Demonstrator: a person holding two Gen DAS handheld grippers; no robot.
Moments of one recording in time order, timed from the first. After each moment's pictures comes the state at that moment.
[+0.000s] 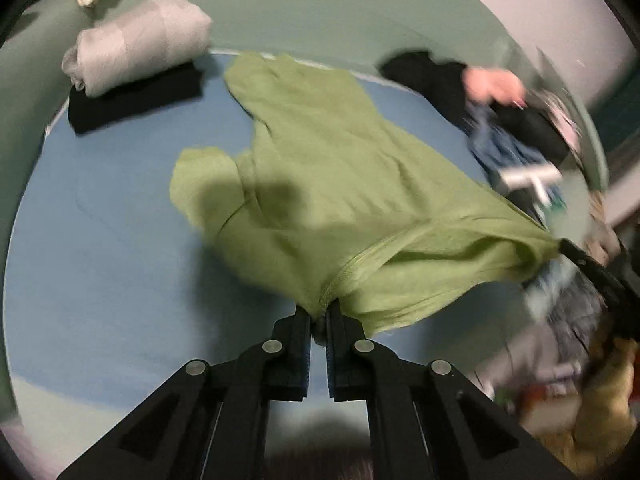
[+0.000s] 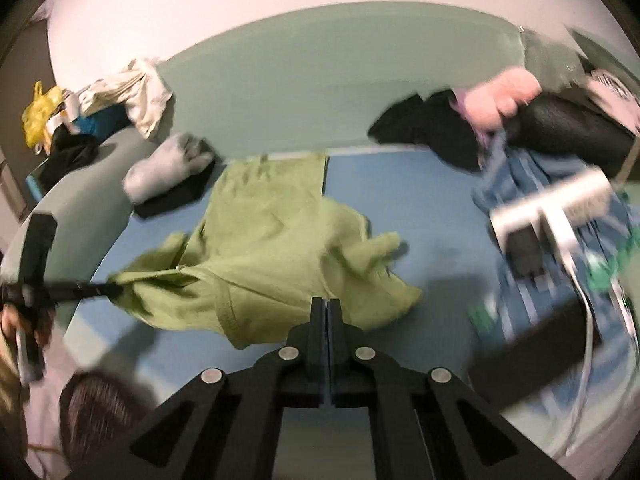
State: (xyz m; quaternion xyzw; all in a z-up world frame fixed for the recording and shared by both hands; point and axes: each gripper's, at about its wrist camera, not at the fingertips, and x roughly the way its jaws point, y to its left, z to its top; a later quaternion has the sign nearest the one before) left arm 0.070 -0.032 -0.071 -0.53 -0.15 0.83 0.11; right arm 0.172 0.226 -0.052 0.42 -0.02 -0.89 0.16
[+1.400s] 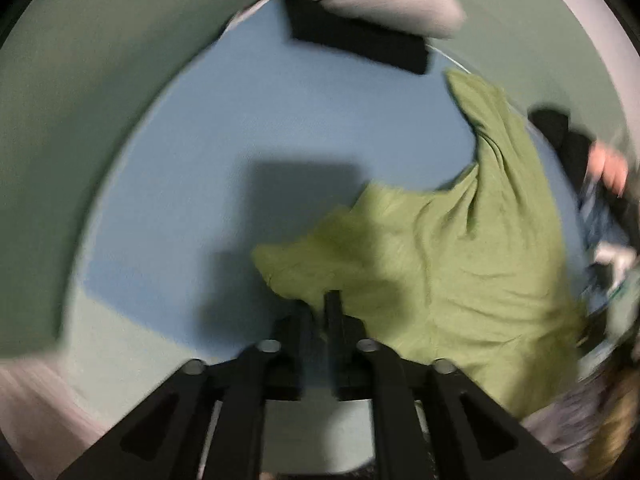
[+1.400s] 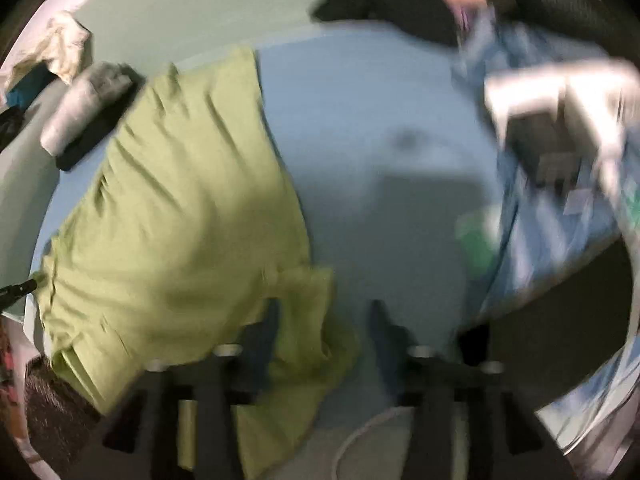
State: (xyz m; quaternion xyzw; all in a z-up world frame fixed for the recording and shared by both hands) left arm 0.078 -0.180 -0.104 -0.53 -0.18 0.82 -0.10; right arm 0.015 0.248 -0.114 0.52 0.00 -0.85 0.10
